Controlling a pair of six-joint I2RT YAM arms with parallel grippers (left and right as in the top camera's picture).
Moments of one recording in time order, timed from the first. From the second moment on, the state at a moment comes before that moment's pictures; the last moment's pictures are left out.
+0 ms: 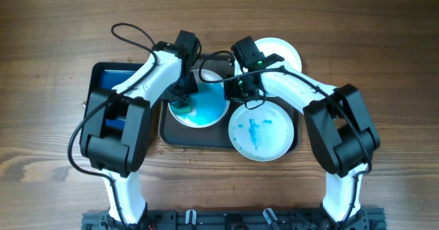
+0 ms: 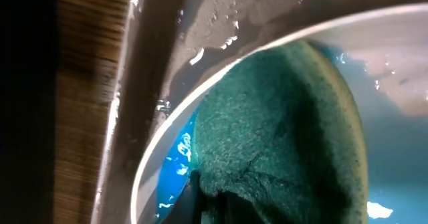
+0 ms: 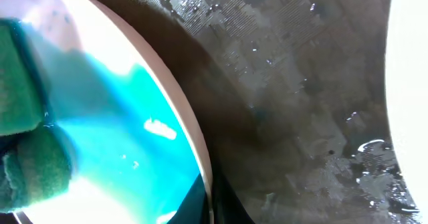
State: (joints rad) left arm -0.33 2.04 1.40 -0.94 -0.11 -0.58; right arm 0.49 2.07 1.36 -0.59 -0.33 0.51
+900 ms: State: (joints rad) left arm -0.37 2.02 1.36 -0.77 -0.06 -0.39; right arm 0.47 2.06 1.35 -0.58 -0.27 0.50
